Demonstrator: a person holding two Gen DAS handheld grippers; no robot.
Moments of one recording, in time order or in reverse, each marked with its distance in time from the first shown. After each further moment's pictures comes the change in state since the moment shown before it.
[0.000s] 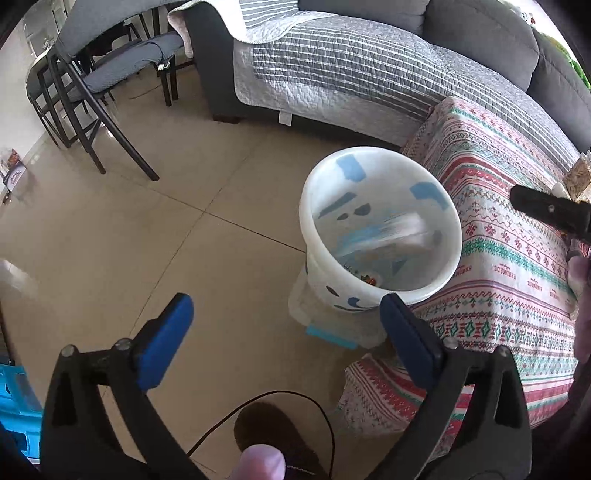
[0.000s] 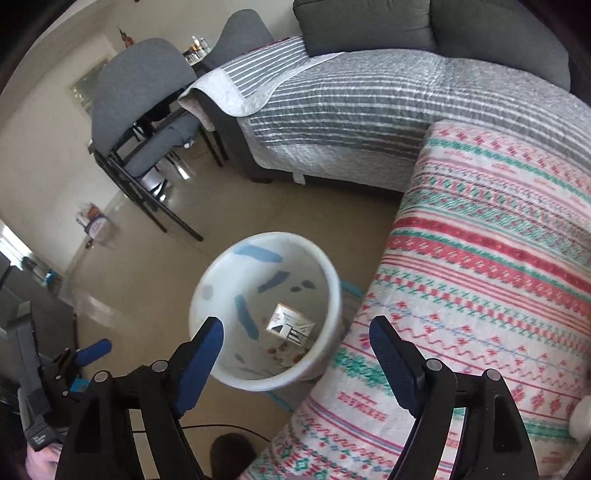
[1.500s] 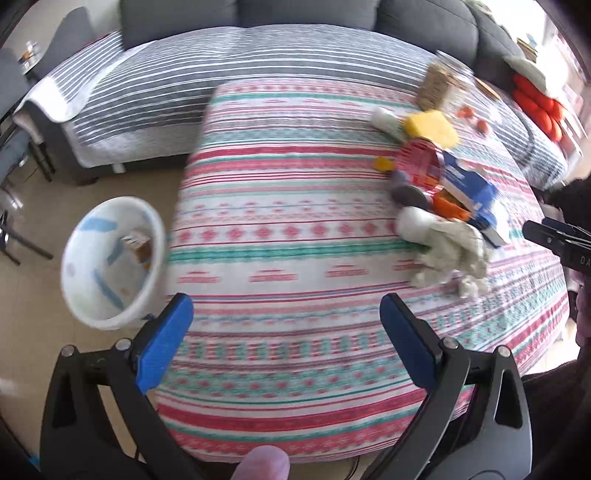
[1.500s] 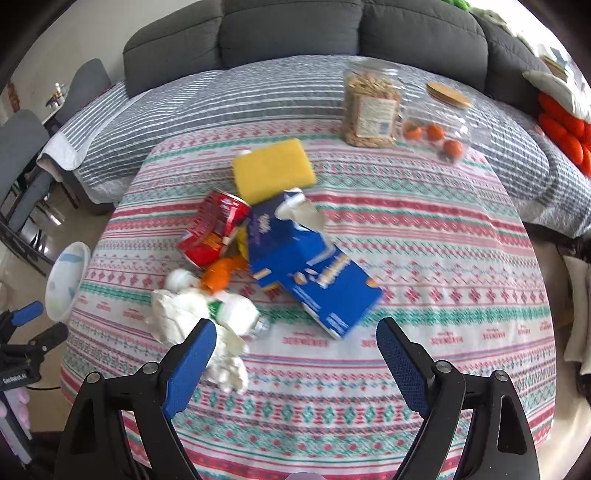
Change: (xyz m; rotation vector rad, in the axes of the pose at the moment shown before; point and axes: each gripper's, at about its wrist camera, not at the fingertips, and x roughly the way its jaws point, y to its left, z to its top) left arm -0.068 -0.262 -0.021 0.377 0.002 -0.289; right arm -0.243 -0.253 -0.136 0.292 -0.016 -0.478
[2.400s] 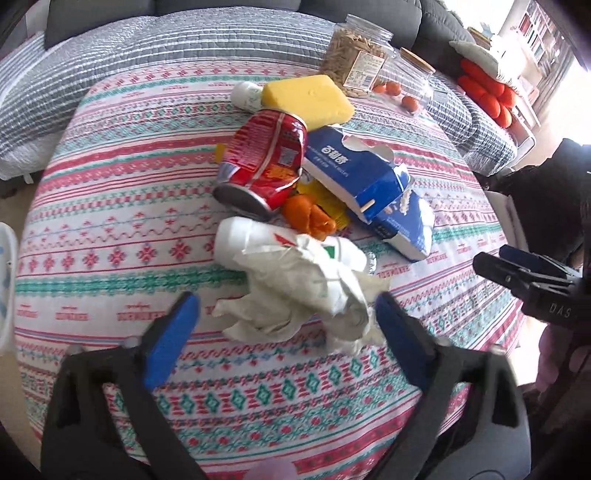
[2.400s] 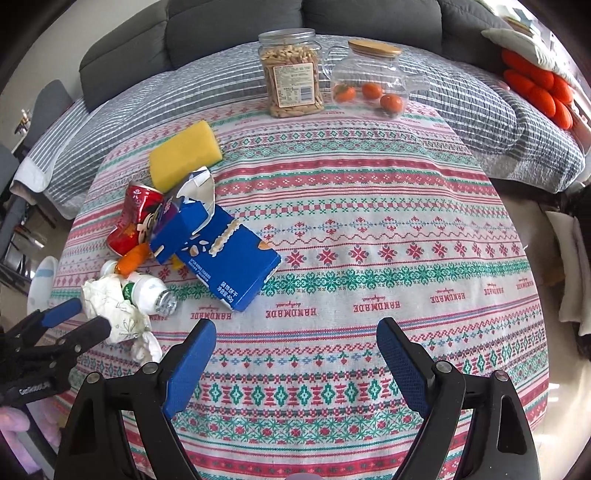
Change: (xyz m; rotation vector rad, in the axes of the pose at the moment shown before) left arm 0.056 -0.116 0.026 0.039 0.042 -0.255; right arm 0.009 -0.070 -0.020 0.112 0.055 -0.045
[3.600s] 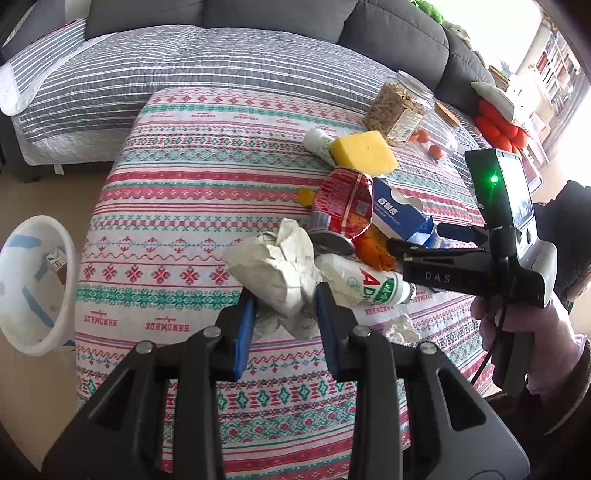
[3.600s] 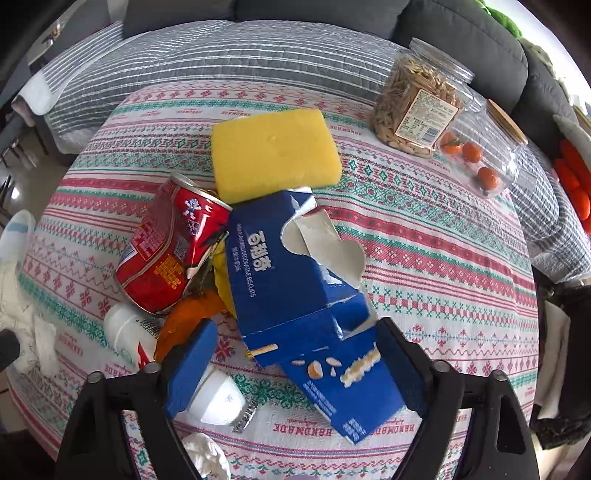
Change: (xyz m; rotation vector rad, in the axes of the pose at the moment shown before) left arm -0.059 0.076 0.002 -0.096 -0.082 0.027; right arm 0.075 0.130 0.068 -0.280 0.051 -0.123
